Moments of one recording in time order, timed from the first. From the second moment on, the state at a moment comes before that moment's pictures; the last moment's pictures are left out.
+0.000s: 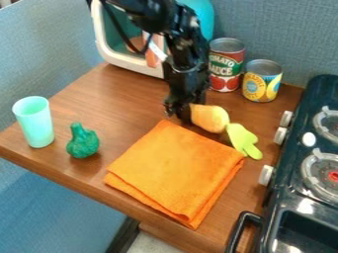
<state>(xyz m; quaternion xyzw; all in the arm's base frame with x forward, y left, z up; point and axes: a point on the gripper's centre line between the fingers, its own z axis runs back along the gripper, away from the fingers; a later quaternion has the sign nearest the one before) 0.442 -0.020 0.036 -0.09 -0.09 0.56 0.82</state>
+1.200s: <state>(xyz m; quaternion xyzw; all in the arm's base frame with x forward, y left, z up) 0.425 0.104 0.098 -0.02 -0.14 0.55 0.82</state>
